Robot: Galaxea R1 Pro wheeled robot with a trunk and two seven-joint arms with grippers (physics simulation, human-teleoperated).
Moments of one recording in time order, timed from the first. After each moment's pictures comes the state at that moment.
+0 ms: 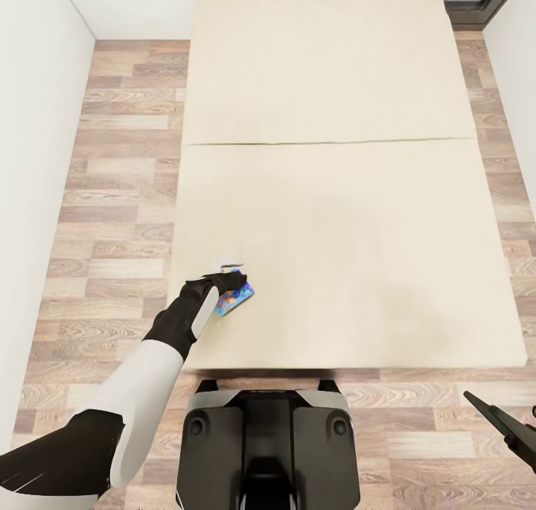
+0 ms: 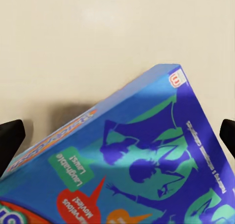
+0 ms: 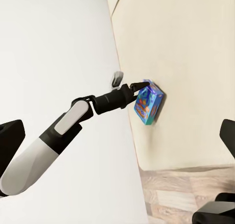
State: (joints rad) left arm -1.01 -0.17 -0.08 -0.72 0.15 0.48 0.11; right arm 0.00 -0.16 -0.84 -1.57 -0.48 0.85 1.55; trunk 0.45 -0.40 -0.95
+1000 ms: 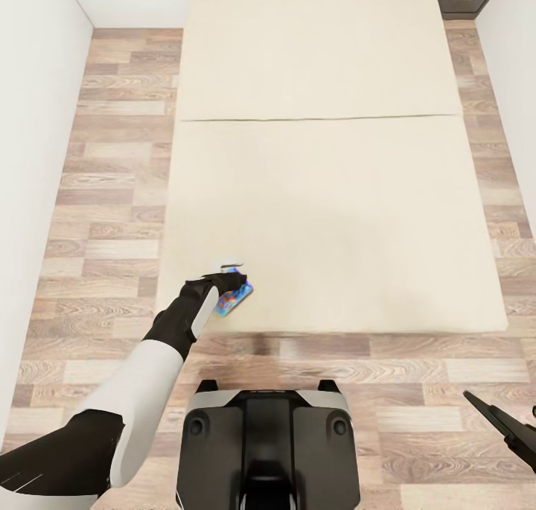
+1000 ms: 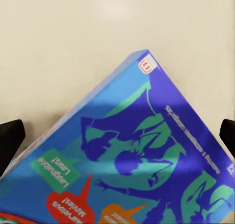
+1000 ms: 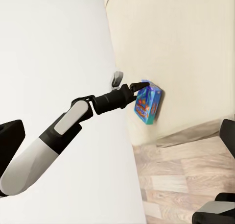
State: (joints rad) left arm -1.01 -0.17 -0.08 -0.72 0.15 0.48 0.11; right arm 0.00 -0.16 -0.84 -1.57 -0.48 0.85 1.54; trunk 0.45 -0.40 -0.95
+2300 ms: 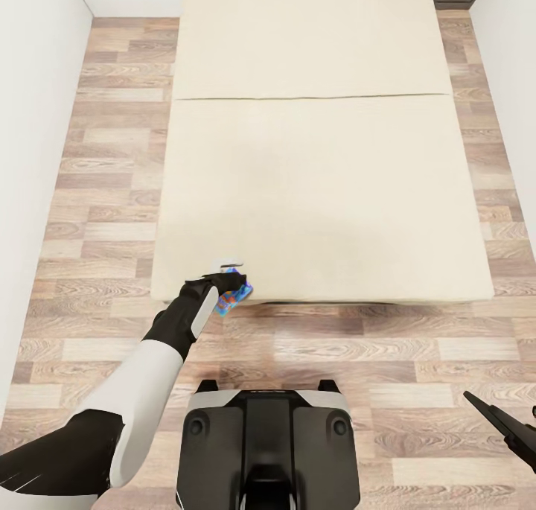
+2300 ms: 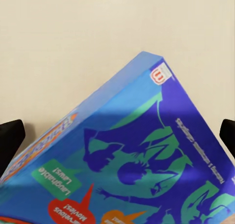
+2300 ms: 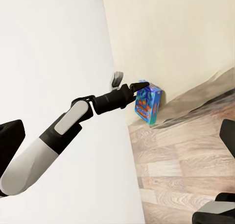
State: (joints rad) left arm -1.01 -0.16 -0.07 -0.72 0.15 0.48 0.11; right arm 0.00 -0.16 -0.84 -1.57 -0.48 0.85 1.54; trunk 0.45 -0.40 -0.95
